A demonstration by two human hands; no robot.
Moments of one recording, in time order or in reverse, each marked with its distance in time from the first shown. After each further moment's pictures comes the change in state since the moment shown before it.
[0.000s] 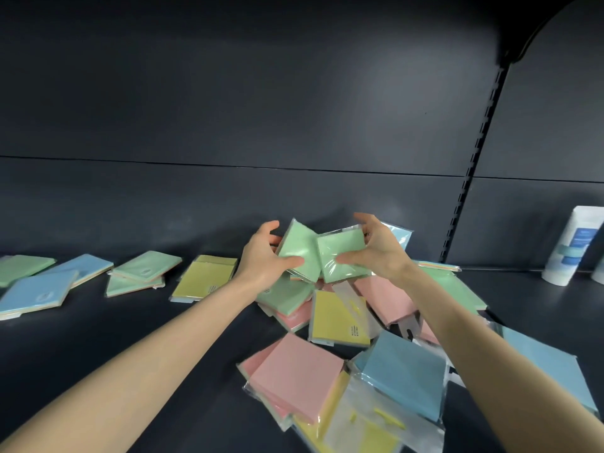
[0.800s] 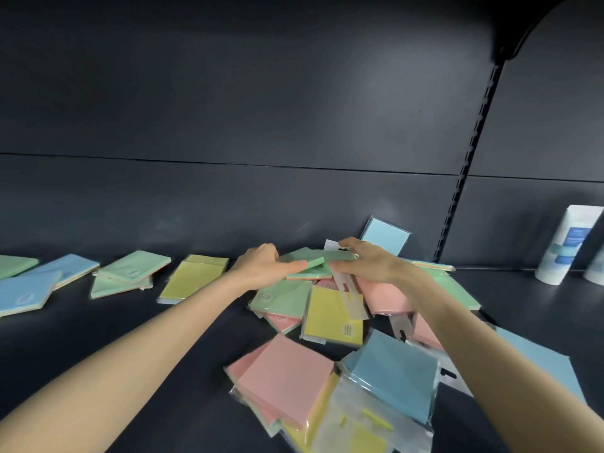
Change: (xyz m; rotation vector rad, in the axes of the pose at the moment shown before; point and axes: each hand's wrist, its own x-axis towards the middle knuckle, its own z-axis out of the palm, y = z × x) left_hand 0.011 -0.001 0.006 0.556 -0.237 -0.076; right_hand 0.001 0.008 -0.006 -0.426 -0.319 0.106
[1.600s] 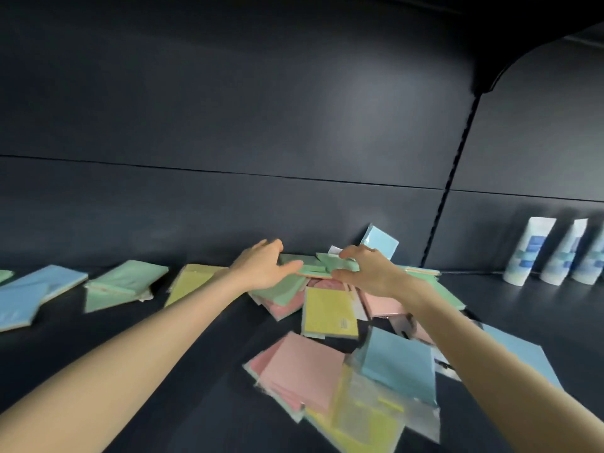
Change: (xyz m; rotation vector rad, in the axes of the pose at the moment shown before) left_hand 0.012 -0.019 -0.019 0.152 0.014 0.272; right_hand -0.026 -0.033 0.009 -0.281 0.178 0.062
